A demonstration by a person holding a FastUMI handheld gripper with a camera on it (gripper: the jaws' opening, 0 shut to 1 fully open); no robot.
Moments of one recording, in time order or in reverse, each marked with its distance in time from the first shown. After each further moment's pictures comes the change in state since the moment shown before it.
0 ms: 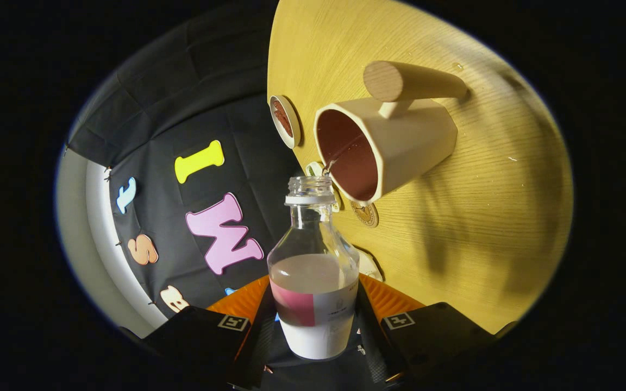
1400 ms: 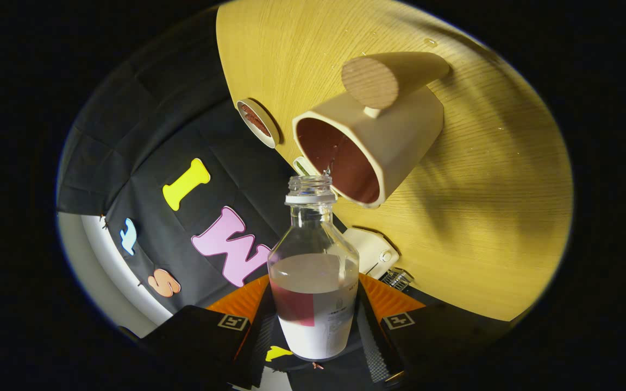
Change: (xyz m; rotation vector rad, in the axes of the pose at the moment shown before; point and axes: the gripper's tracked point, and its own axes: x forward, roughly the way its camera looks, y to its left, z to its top) arm -0.003 0.021 0.016 0.281 0.092 -0.039
